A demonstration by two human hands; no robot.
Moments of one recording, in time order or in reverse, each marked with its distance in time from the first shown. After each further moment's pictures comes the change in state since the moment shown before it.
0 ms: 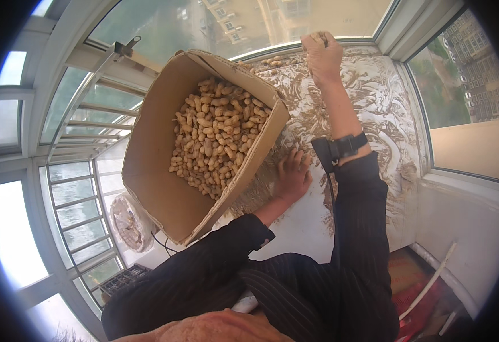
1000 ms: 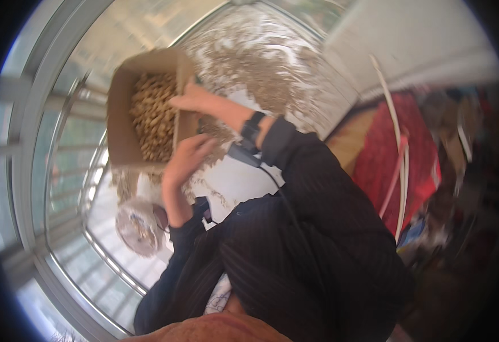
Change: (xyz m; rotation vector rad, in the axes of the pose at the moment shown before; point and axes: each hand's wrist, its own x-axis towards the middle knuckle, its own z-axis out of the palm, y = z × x) left_hand -0.052 -0.007 -0.319 -0.759 -0.661 0.017; right_hand -0.267 -0.094 0.056 -0.678 -0.310 0.532
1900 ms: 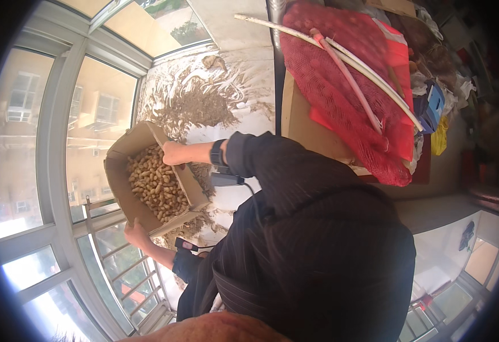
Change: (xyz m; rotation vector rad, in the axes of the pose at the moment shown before) left_hand -0.039 -0.038 -0.133 0.733 0.774 -0.183; right_hand -0.078 0.057 -0.004 0.363 0.245 -0.068
